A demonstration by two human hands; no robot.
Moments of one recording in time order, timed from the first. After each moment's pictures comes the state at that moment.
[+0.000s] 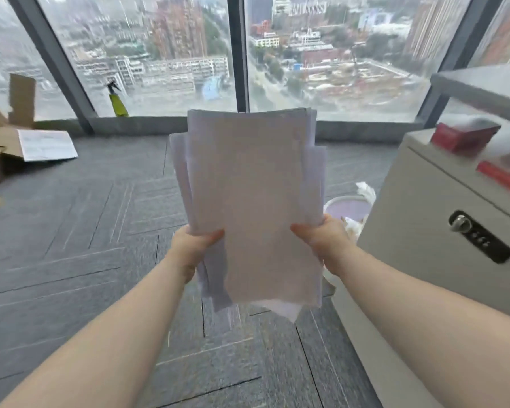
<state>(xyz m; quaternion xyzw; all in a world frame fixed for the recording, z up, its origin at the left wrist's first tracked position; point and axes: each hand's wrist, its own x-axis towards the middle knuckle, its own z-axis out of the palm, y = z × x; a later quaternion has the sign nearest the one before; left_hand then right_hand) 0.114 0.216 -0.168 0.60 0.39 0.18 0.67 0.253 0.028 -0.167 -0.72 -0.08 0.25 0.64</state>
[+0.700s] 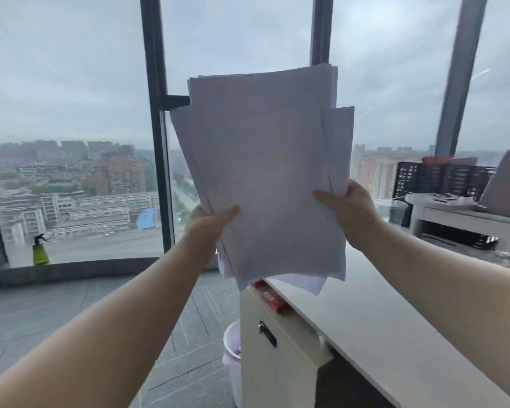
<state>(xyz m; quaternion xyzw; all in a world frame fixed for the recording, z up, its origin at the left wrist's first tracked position) 0.141 -0.059 0.206 0.59 0.03 0.28 0.76 0.202 -0.283 0.241 -0.68 -0.14 -0.13 0.71</state>
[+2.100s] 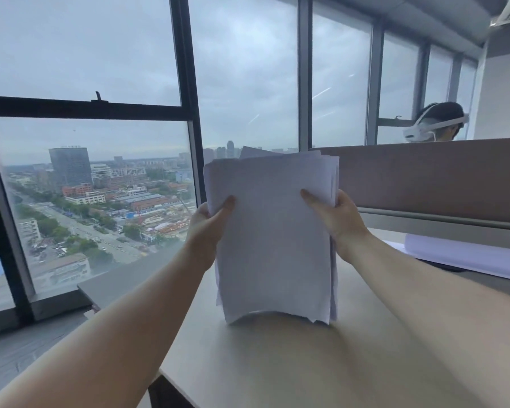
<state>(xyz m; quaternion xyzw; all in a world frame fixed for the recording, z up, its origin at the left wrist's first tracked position) 0.211 -0.371 0.214 0.61 -0.11 0.14 0.77 0.176 -0.588 0.222 -0.65 -0.08 -0.25 0.71</state>
